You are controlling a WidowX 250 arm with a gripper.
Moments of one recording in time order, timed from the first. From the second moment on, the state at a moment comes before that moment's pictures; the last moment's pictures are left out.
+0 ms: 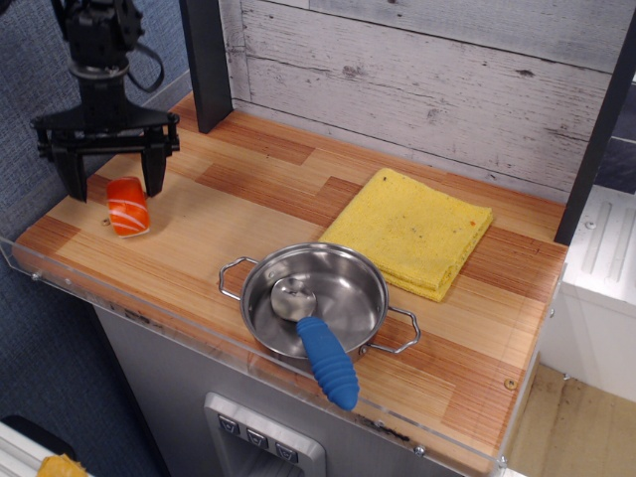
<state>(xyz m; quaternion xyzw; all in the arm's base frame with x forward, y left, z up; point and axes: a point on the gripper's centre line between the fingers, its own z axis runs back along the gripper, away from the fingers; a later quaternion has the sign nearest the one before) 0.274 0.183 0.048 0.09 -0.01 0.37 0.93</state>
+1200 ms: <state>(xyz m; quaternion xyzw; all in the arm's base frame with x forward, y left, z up) 0.268 0.082 0.104 0.05 -0.02 0.37 0.93</state>
